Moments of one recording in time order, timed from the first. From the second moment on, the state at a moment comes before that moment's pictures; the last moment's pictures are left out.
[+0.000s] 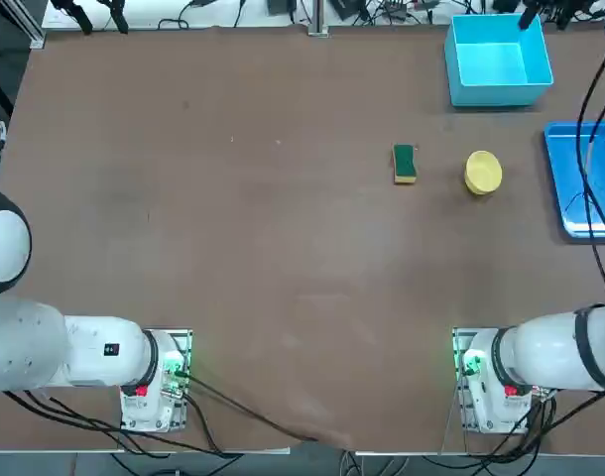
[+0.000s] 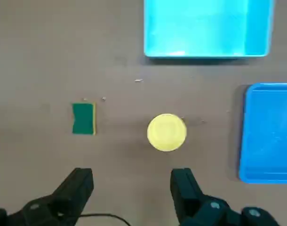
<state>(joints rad) 0.13 -0.05 -0.06 -1.64 0.00 1.56 0.07</state>
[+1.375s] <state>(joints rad) 0.45 0.42 -0.05 -1.79 0.01 2.01 0.32</state>
